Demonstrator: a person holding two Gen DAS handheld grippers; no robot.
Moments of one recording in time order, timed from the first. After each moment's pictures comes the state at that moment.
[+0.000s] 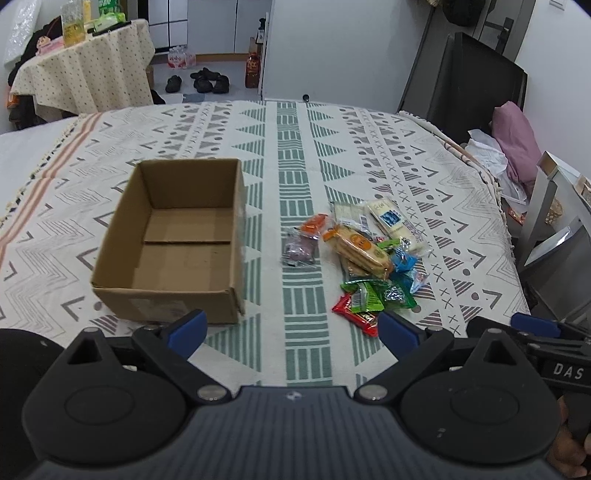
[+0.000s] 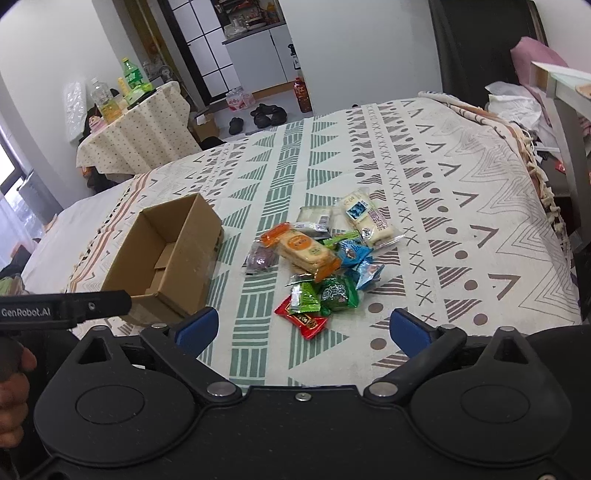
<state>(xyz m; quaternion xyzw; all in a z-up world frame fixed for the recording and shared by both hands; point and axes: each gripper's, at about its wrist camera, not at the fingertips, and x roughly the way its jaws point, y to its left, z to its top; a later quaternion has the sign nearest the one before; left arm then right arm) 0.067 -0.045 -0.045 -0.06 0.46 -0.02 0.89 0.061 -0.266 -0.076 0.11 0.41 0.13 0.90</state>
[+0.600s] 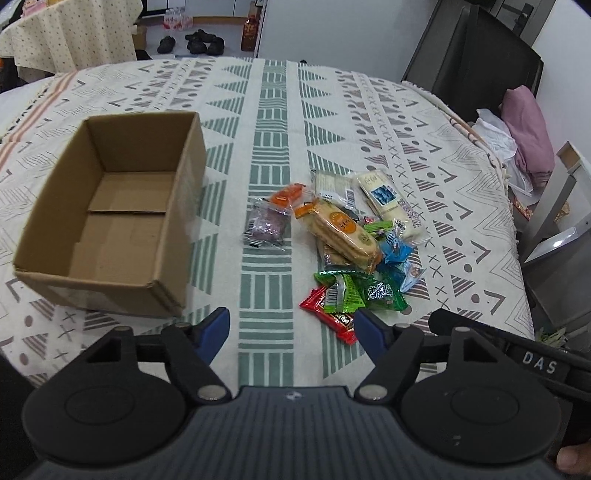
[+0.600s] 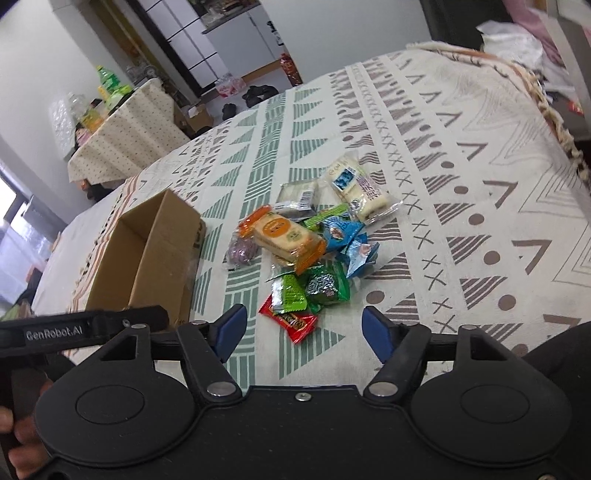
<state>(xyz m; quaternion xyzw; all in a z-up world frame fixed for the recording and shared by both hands) 0.122 -0.077 -0.098 -0.09 0.51 -0.02 0.86 0.109 -0.290 -0.129 0.18 0.45 0.14 0.86</state>
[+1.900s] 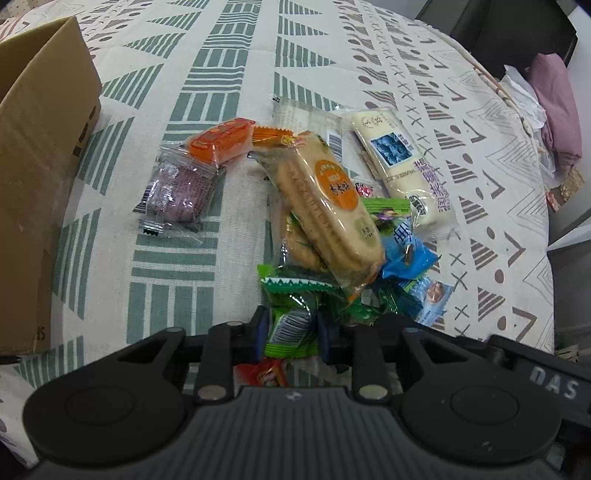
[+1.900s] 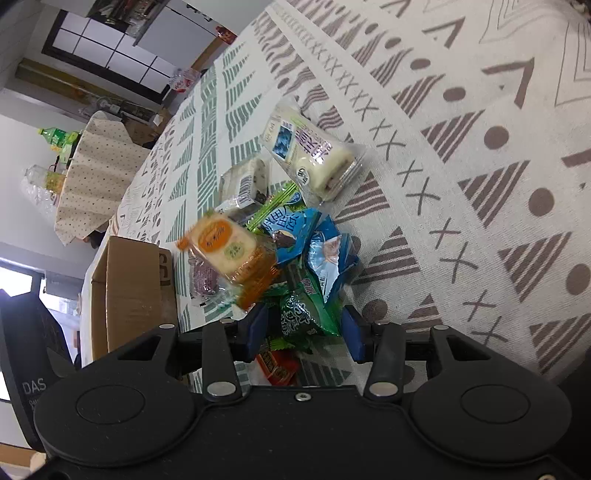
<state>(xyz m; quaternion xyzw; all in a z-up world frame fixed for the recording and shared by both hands) 0.213 -0.122 -0.202 -0.12 0.58 -0.04 0.80 0.186 -0.312 -0.213 0.34 0.53 0.12 0.77</state>
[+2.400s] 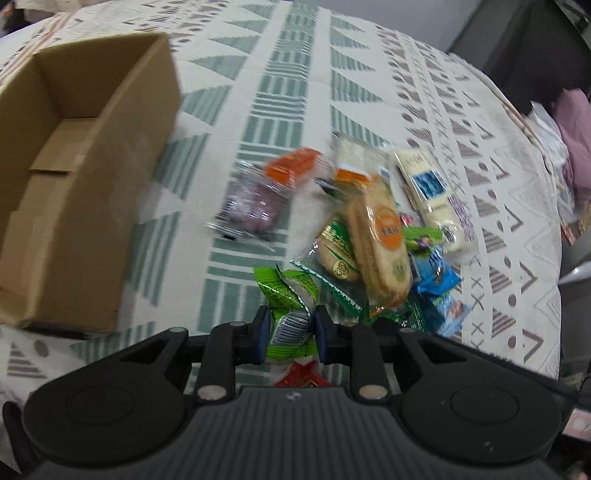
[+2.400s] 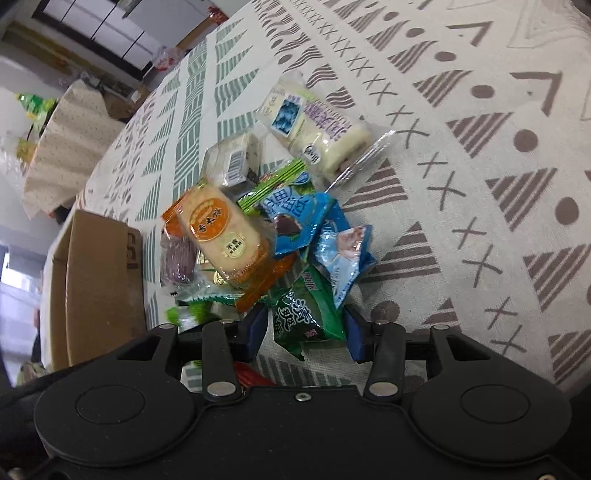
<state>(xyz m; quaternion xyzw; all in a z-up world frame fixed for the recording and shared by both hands) 0.194 -0.091 -0.174 -0.14 0.56 0.02 0.82 0.197 -0.275 -0.218 0.25 0.55 0.10 0.79</state>
